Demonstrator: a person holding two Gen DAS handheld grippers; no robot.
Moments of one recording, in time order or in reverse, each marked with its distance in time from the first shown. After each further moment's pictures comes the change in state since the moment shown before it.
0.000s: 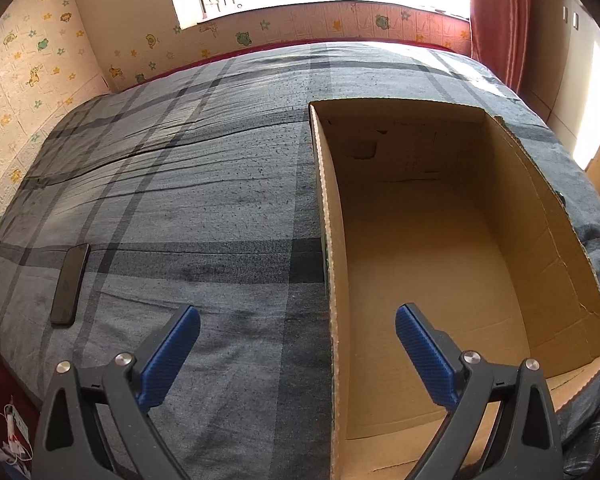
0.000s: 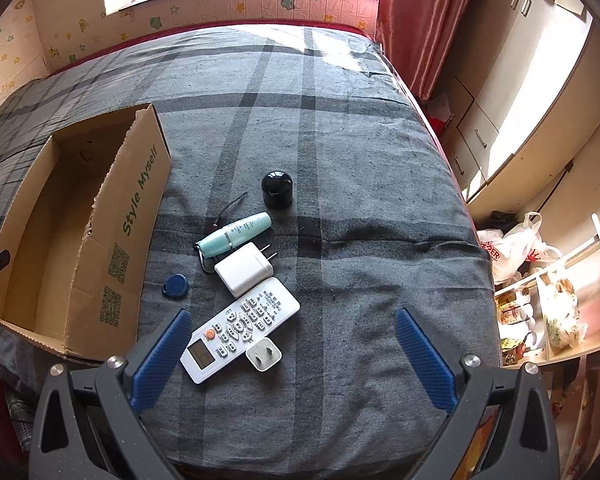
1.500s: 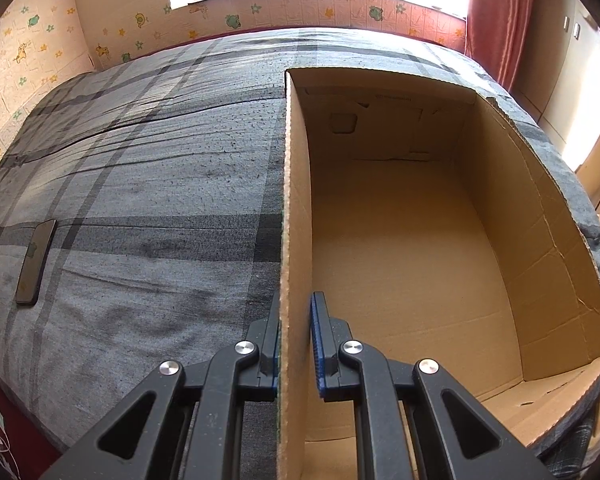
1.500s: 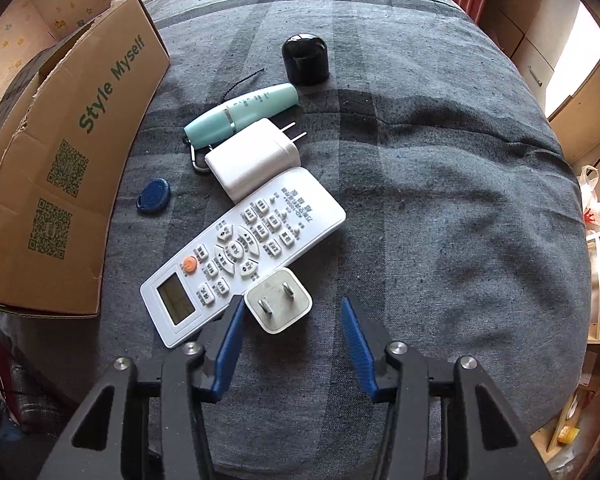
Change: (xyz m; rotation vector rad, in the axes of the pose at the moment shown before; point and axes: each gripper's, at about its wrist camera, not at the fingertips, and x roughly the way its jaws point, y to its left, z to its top) left arm 0.020 -0.013 -0.013 -0.038 0.042 -0.087; right arm 0.099 0.000 -0.048 0.000 0.218 0.219
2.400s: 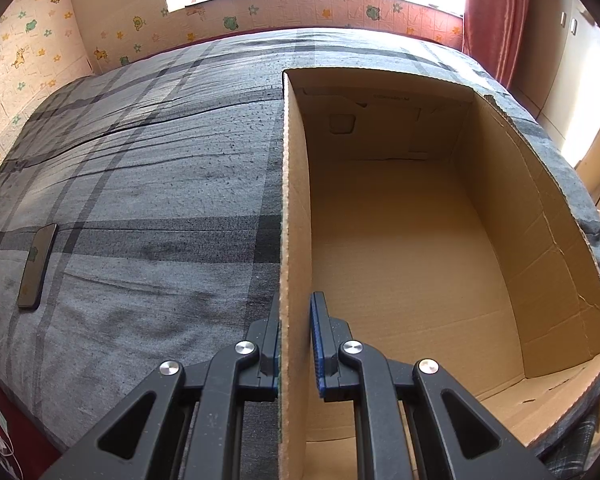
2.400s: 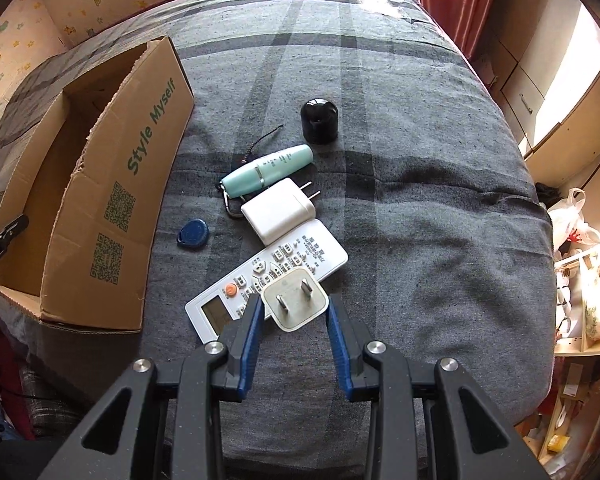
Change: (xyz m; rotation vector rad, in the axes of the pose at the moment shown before) left arm -0.001 -0.003 0.000 0.015 0.000 0.006; right arm -0.067 0.030 0.019 -0.045 -0.081 -0.070
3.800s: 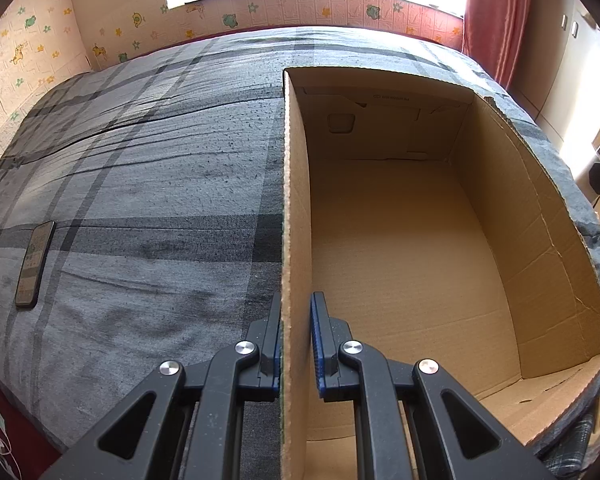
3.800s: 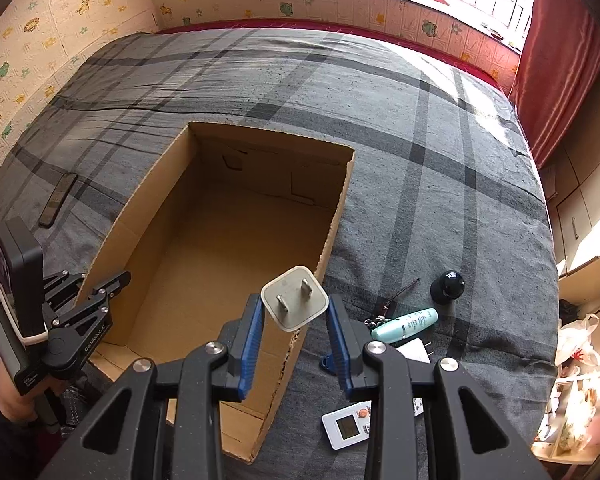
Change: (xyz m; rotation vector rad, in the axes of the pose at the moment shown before) left arm 0.001 0.004 0.000 -0.006 0.006 -0.013; right arm -0.038 0.154 0.096 -0.295 -0.117 0.098
